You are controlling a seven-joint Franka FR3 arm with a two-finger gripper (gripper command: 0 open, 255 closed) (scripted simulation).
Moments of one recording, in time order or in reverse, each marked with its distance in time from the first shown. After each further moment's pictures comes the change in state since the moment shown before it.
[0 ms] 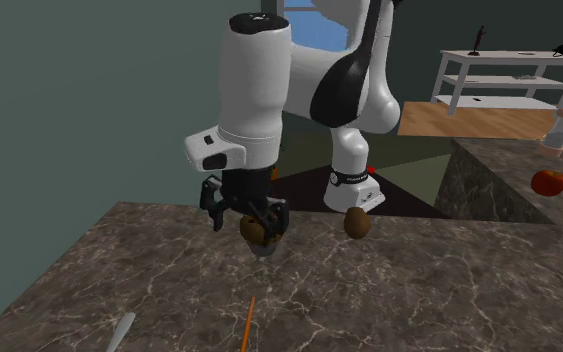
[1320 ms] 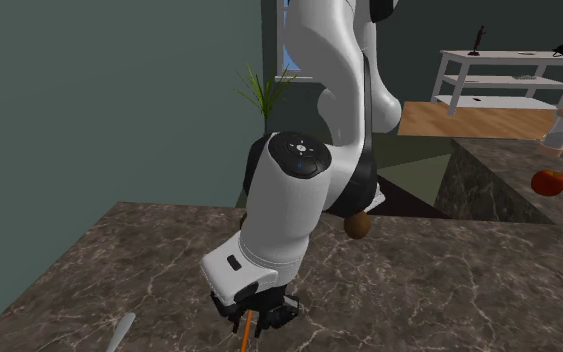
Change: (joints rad) arm 0.122 0.391 0.011 0.182 -0.346 0.159 0.174
